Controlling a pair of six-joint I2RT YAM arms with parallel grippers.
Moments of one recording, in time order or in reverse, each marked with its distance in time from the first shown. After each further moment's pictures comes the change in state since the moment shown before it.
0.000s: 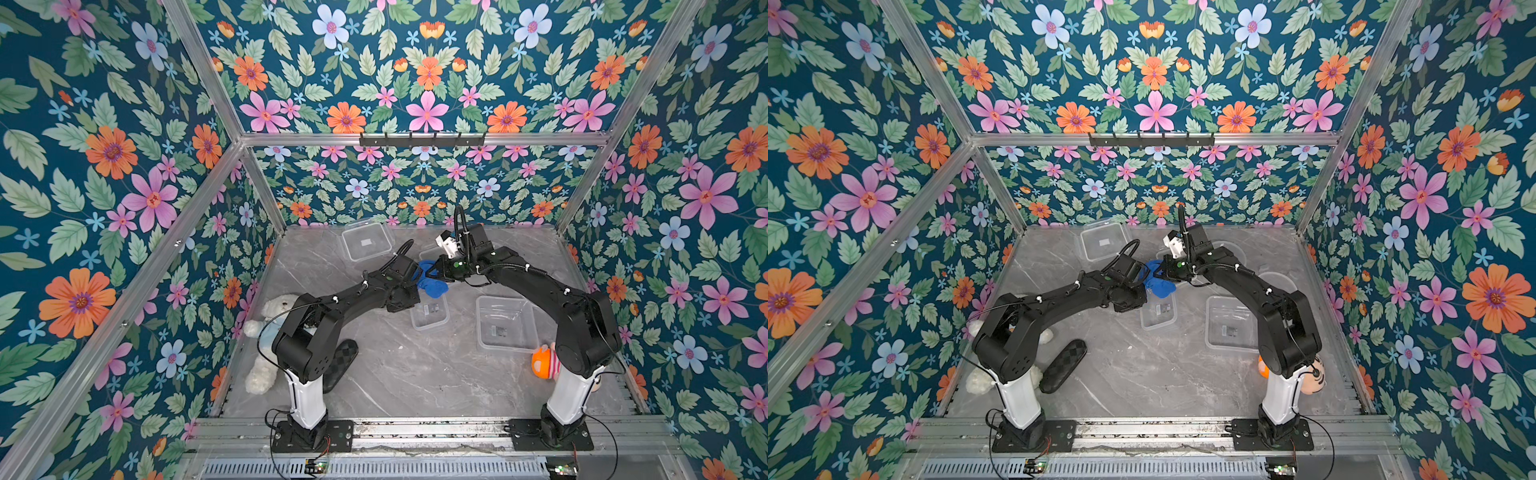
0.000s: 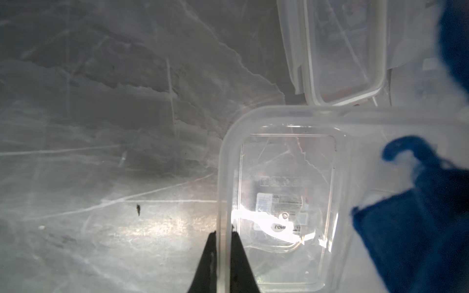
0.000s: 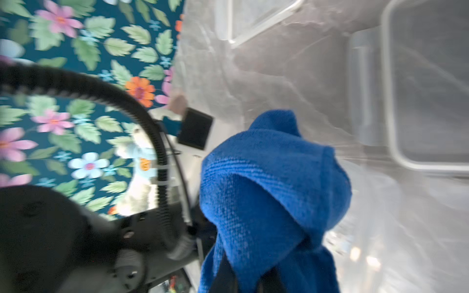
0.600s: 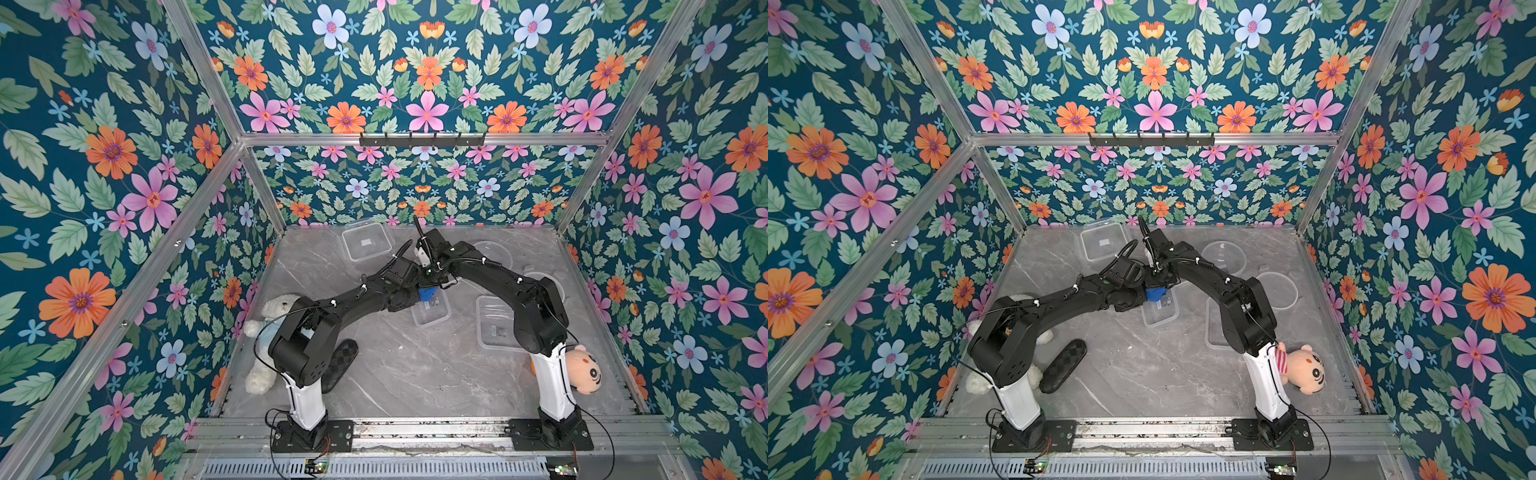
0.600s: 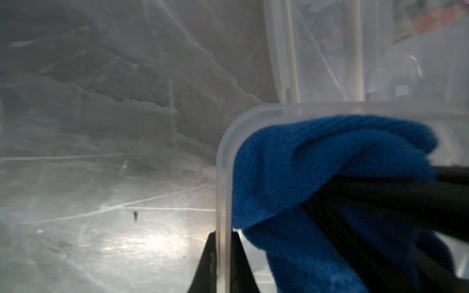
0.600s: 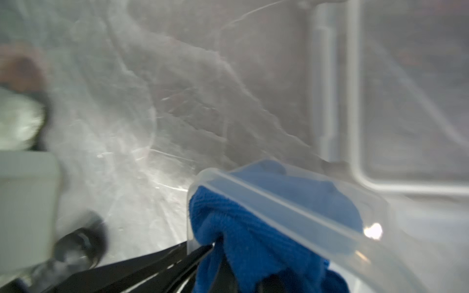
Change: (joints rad) left arm -0.017 -0.028 -0.052 0.069 -0.053 -0.054; right arm 0.154 0.338 0.365 -0.318 0.382 -0.151
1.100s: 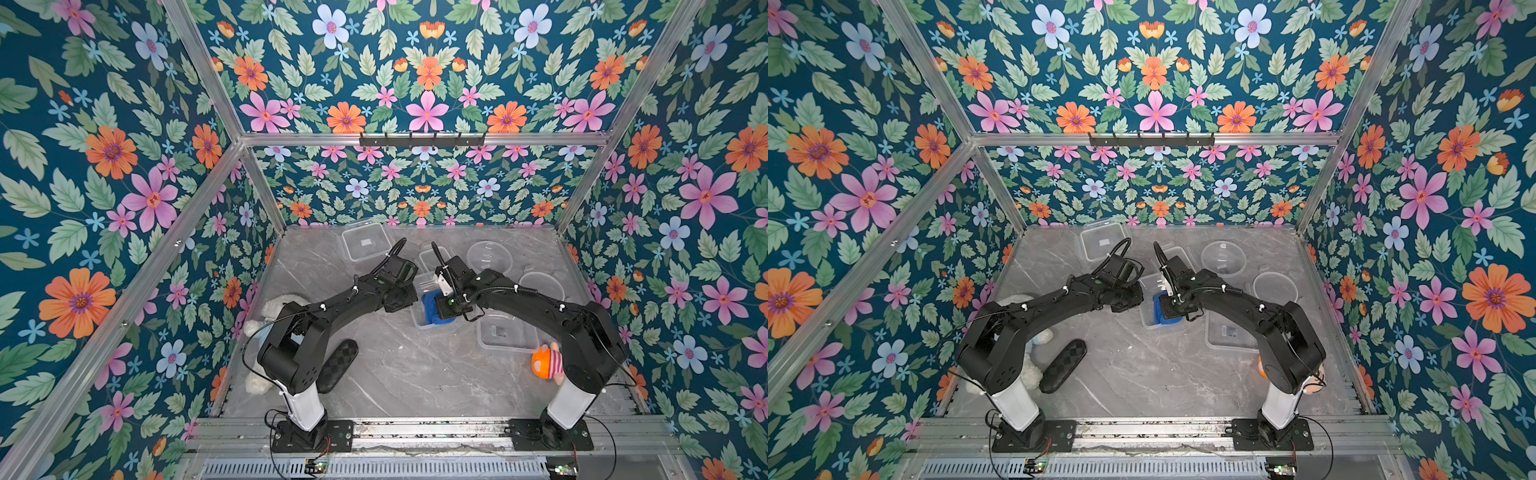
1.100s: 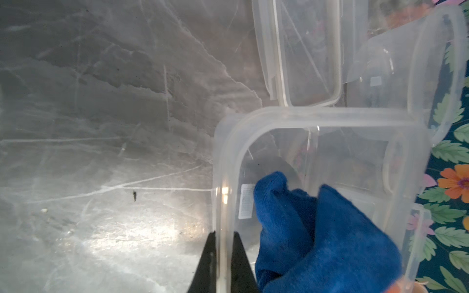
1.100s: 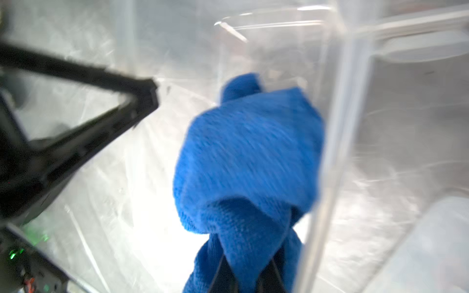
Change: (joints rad) left arm 0.041 -0.081 -0.047 0.035 0.070 0.000; right arm 0.019 -0.418 -0.523 0.020 0.138 -0.001
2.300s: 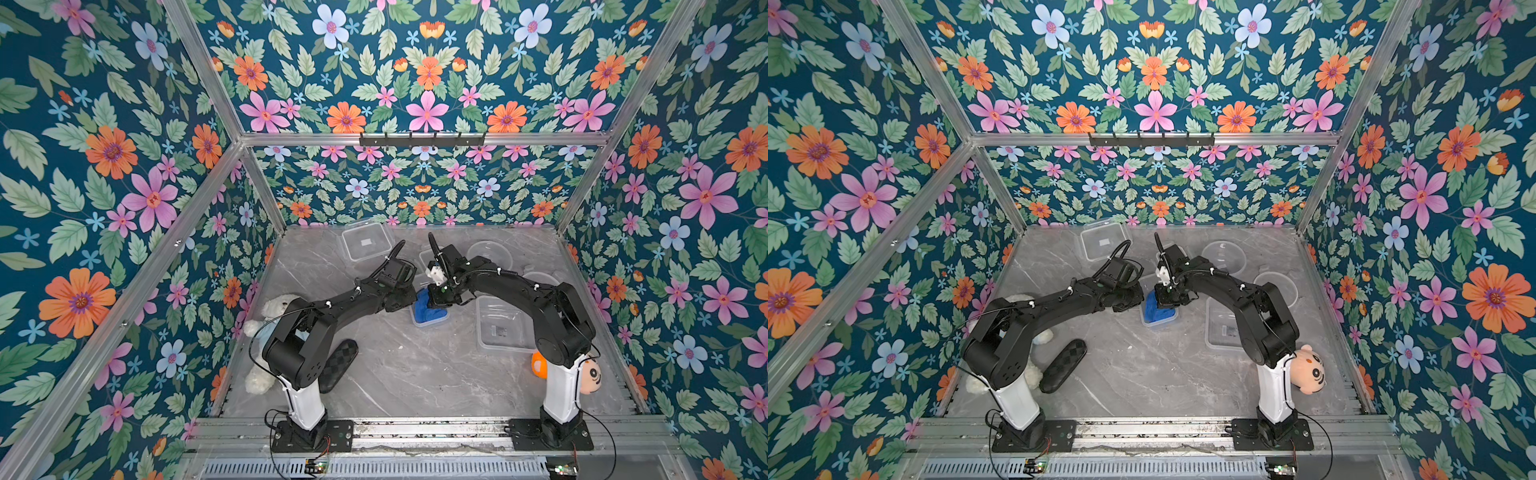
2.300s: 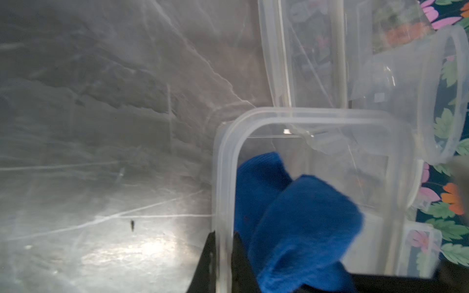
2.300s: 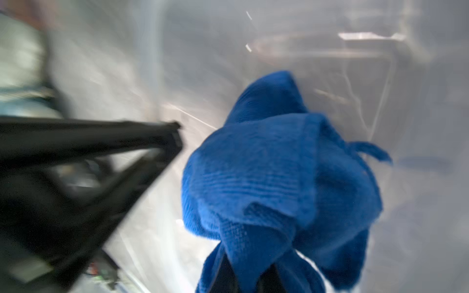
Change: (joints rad) left arm 0.010 0.041 -0.034 0.093 -0.025 0.000; right arm -0.059 0.217 0.204 0.046 -0.311 0.010
